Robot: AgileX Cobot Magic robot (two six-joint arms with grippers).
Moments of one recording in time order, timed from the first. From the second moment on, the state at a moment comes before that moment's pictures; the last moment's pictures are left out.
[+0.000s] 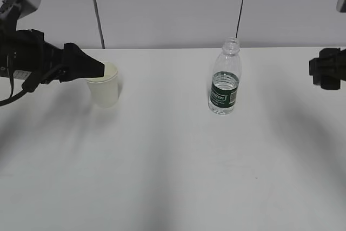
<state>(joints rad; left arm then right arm) -0.09 1.60 -0.92 1.84 -0.63 -1.88 0.22 1.33 -0.87 -0.59 0.56 0.73</state>
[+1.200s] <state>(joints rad) -0.06 1.60 -0.92 1.84 -0.86 -1.94 0.22 0.86 -1.01 0.15 1.24 0.03</state>
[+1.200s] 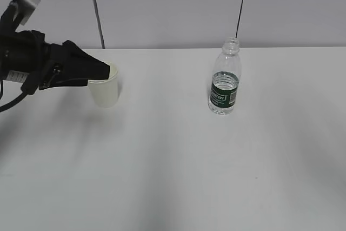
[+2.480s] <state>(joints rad) -0.06 1.59 -0.92 1.84 -1.01 -1.94 0.22 -0.02 -0.50 0.14 1.14 -0.14</state>
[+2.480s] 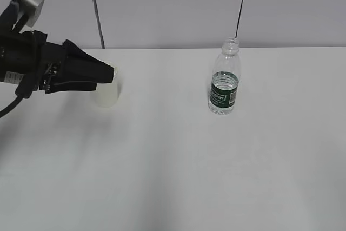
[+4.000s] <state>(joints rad) -0.06 1.59 -0.92 1.84 -0.86 -2.01 -0.04 -0.02 -0.50 0.14 1.14 -0.15</state>
